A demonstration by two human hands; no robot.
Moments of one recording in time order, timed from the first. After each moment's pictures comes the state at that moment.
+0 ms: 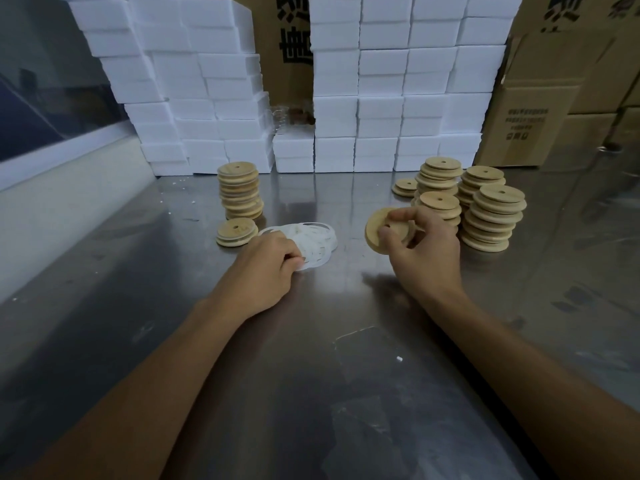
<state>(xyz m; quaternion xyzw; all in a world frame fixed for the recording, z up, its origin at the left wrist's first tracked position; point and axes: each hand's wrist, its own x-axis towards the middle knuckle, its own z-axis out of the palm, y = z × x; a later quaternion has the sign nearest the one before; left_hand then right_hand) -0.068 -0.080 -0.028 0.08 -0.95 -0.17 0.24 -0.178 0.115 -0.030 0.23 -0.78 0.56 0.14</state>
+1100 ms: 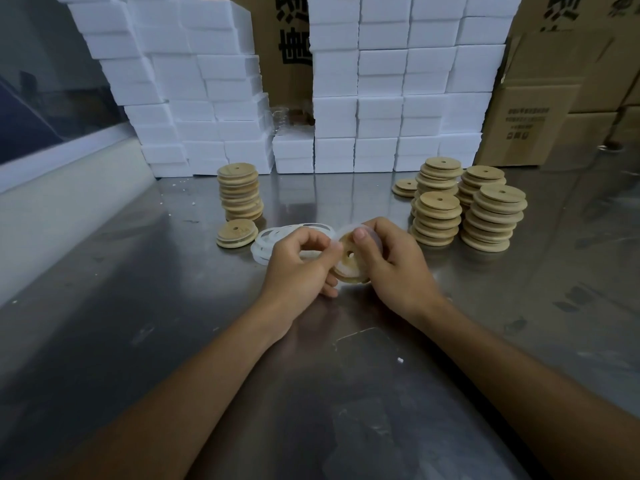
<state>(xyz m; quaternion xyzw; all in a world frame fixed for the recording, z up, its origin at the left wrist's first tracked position) -0.080 -0.026 -0.031 0.16 -0.71 -0.63 0.26 -0.158 0.103 -0.032 0.38 -0.74 0.56 0.05</state>
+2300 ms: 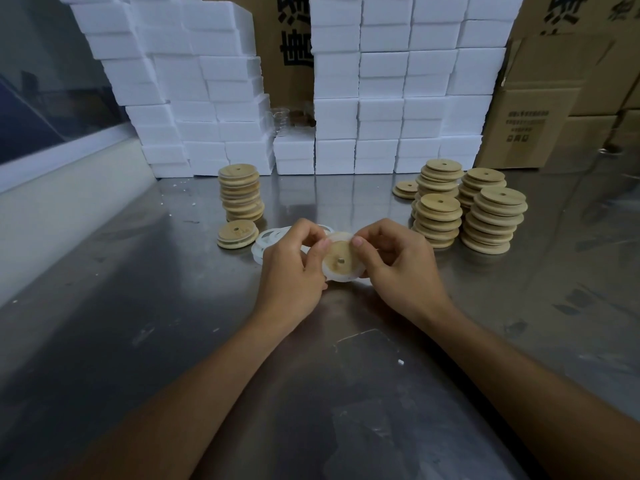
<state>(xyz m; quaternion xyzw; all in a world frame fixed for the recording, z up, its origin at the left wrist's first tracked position) -0.081 -0.034 -0.039 0.10 -0.81 -0.43 0.38 -0.158 0.105 -0.031 0.36 -0.73 0.58 0.07</state>
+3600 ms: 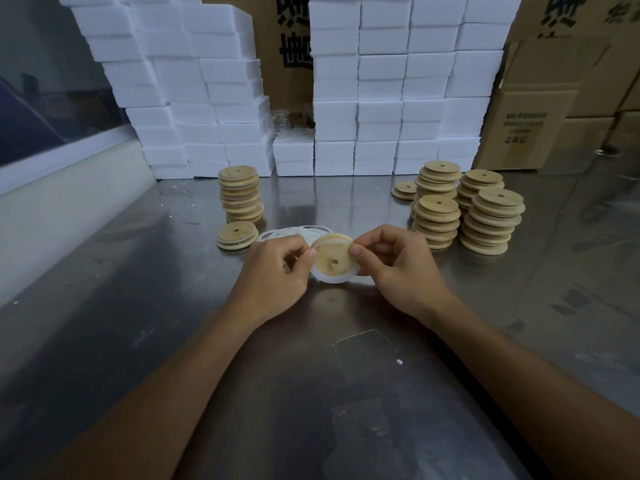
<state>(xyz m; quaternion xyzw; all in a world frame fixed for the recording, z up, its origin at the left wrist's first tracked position) -0.068 -0.065 -0.034 0.04 -0.89 -0.30 0.34 -0.161 0.108 -0.027 0.34 -0.71 0.61 -0.04</state>
